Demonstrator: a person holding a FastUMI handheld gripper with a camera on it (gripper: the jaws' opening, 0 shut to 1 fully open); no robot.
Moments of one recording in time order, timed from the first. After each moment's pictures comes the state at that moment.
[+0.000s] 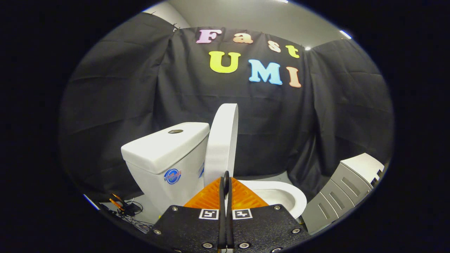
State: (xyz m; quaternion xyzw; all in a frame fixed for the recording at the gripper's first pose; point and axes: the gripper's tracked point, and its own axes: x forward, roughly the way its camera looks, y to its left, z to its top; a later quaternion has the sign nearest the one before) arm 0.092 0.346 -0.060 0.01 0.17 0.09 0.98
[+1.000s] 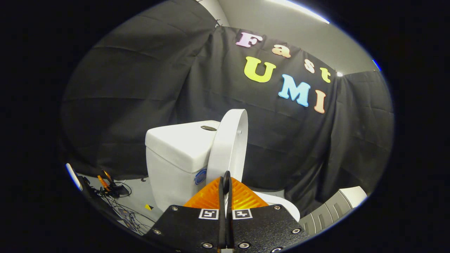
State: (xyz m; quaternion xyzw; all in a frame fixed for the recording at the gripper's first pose) arm 0.086 0.404 -0.059 -0.11 0.14 0.15 0.97
